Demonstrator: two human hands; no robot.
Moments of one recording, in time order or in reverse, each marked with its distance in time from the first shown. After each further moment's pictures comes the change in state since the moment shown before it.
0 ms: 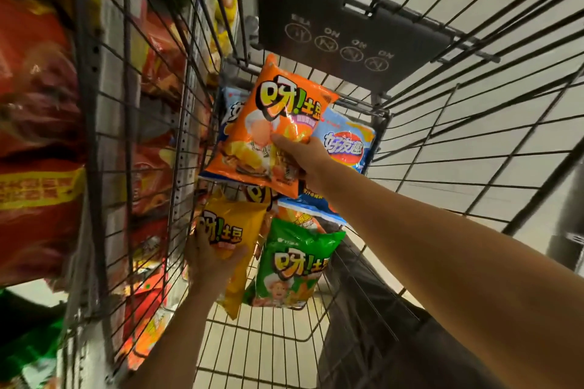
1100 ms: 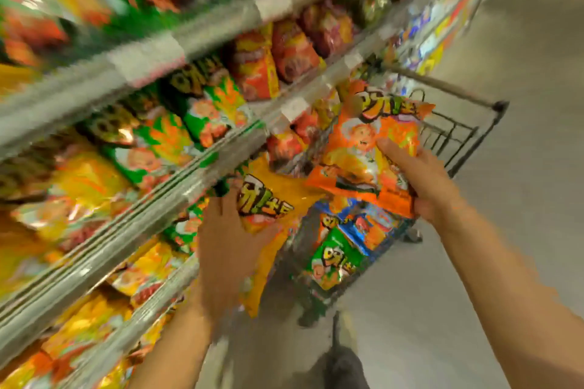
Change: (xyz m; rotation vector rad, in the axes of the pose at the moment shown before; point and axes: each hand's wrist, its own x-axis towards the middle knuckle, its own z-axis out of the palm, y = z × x) left_hand -0.452 -0.151 -0.039 -0.246 1.127 0.581; right_hand -0.492 0.158 -0.111 -0.200 -0.498 -1.020
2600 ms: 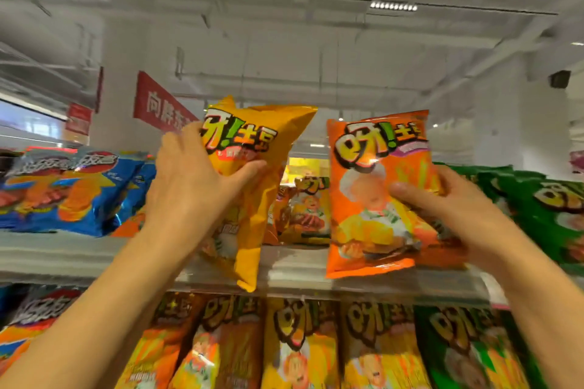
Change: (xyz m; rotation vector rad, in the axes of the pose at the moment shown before) left_hand -0.033 0.030 -0.653 0.320 1.274 -0.155; right_hand -0.185 -0.324 0.489 -0.202 -0.894 -0.959
